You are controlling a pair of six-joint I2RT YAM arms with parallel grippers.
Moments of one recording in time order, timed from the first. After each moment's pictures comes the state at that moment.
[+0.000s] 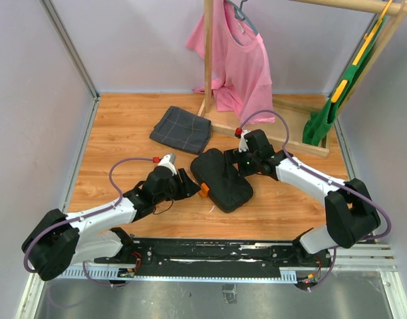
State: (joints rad) left arm -0.73 1.10 0.39 0.17 -0.03 -0.87; right arm 0.55 1.46 0.91 -0.31 -0.18 0.26
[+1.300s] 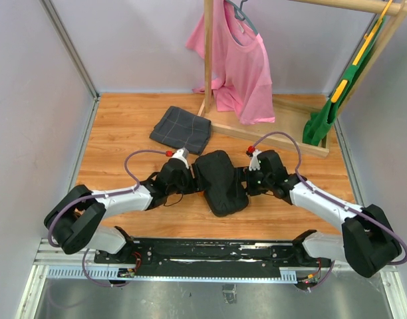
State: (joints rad) left arm -0.75 1.37 0.52 0.27 0.02 -0.86; right arm 0.54 1.23 0.60 -0.18 -0.33 0.41
